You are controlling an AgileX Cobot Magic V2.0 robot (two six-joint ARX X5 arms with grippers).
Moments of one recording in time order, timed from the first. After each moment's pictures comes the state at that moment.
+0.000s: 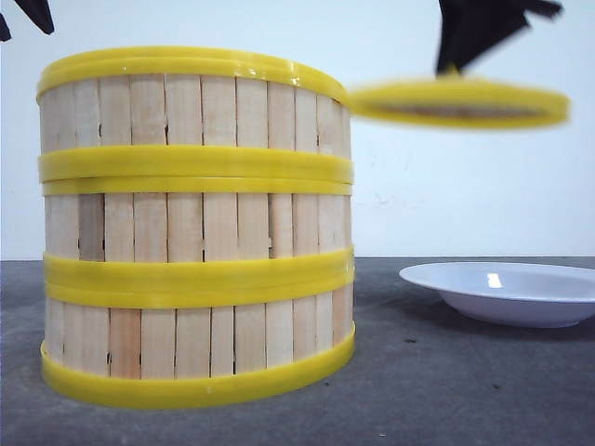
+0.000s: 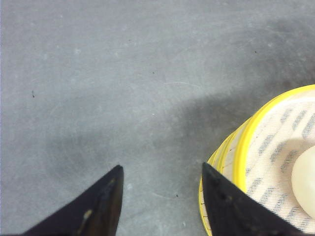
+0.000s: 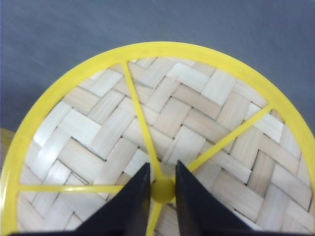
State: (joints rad) left arm -0.13 1.22 1.42 -0.93 0.10 0.09; right arm 0.31 1.51 1.60 -0.80 -0.16 0.02
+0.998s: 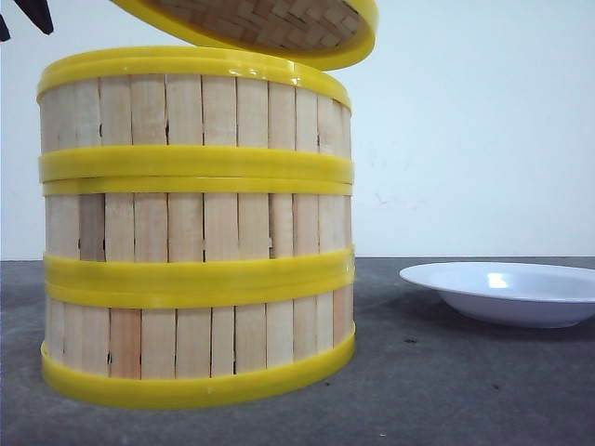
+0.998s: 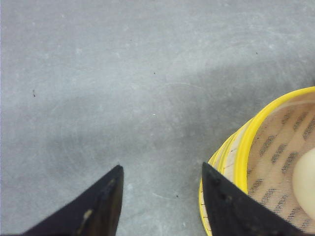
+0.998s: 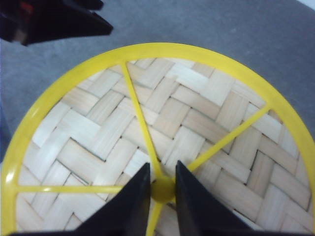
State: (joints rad) left arm -0.13 1.22 1.42 -0.93 0.10 0.08; right arm 0.78 1.59 1.78 -0.85 -0.23 0.00
